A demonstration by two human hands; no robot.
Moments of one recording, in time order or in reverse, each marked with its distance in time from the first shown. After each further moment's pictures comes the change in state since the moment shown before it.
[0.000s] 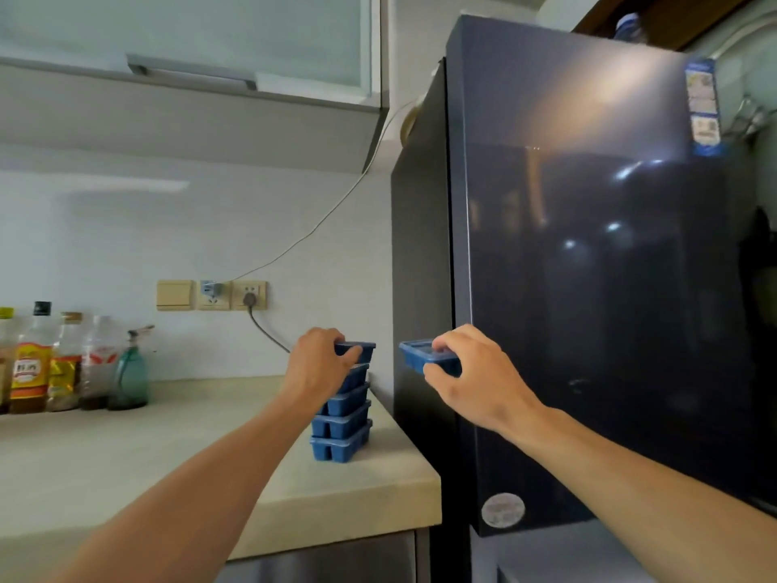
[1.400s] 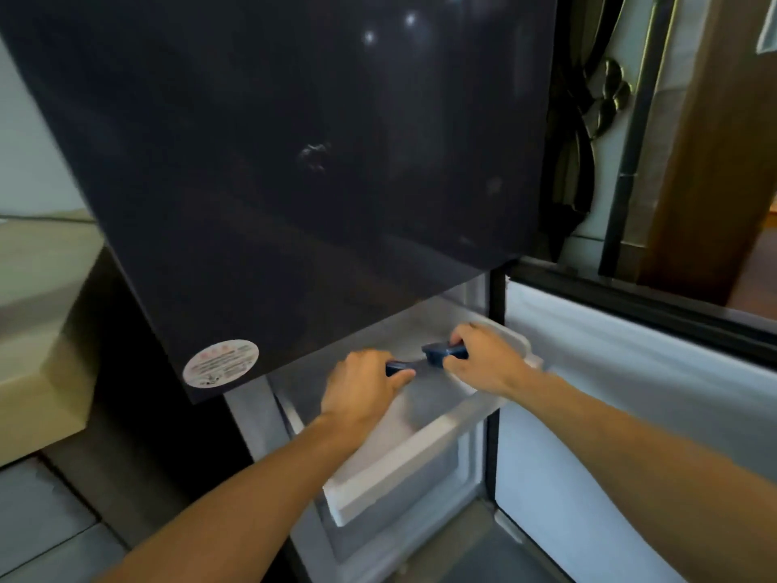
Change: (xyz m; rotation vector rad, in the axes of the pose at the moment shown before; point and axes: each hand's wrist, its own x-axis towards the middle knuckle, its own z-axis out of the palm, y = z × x) left_hand -0.245 0.178 0.350 -0.038 -0.789 0.182; right_hand -0.249 0.364 -0.021 -0.252 -0.408 0.780
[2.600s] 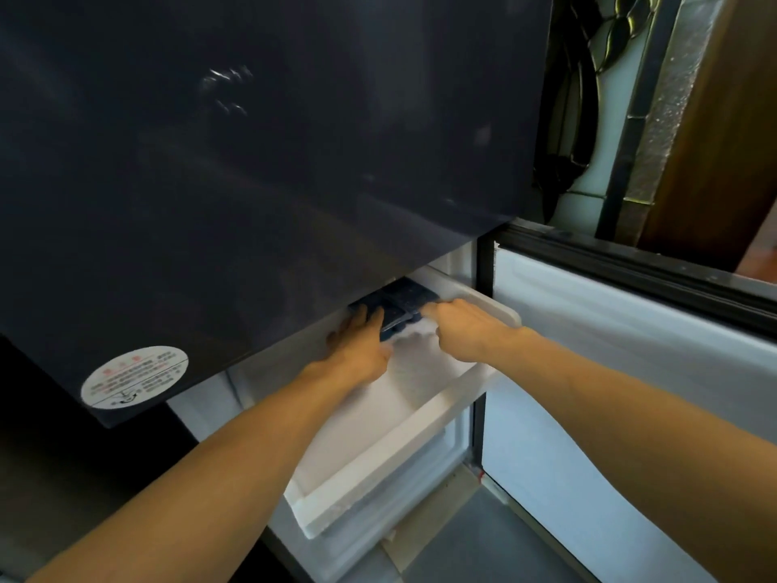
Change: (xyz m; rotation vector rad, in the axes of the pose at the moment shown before) left_hand 0.084 -0.009 0.064 0.210 -0.385 0.007; right_hand 0.046 0.016 0.010 -0.257 -0.230 -0.070
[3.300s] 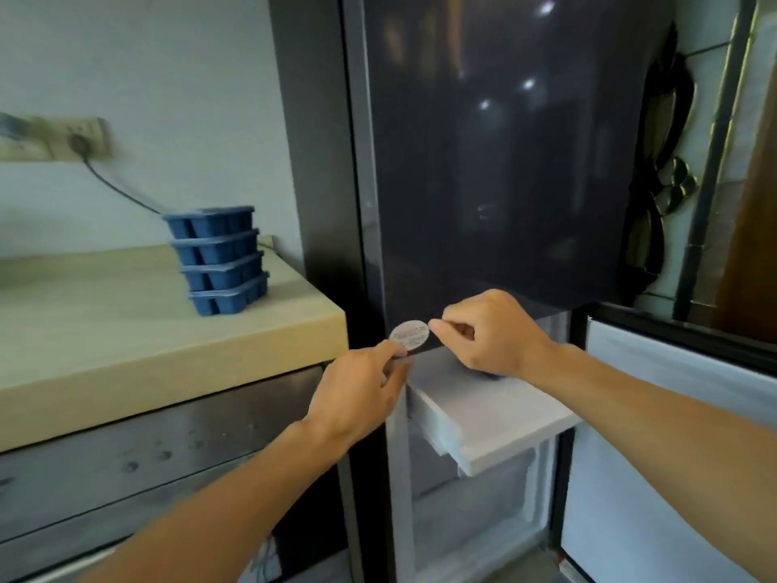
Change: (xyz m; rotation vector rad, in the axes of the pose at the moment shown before) left_hand -0.311 -0.128 -0.105 -0.257 0.699 0.194; right_hand -0.171 -0.256 -0.093 0.066 0.702 -0.657
